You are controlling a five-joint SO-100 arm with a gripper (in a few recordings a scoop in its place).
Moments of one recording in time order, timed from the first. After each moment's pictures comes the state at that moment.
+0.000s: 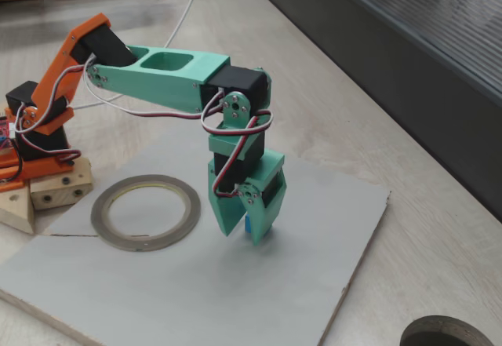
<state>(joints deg) -7.6 49.3 46.4 92.2 100.7</state>
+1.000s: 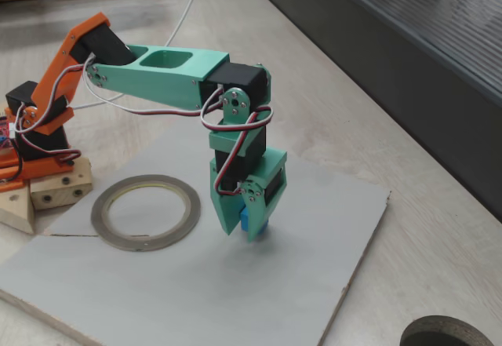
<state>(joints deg) -7.6 49.3 45.6 91.8 101.0</state>
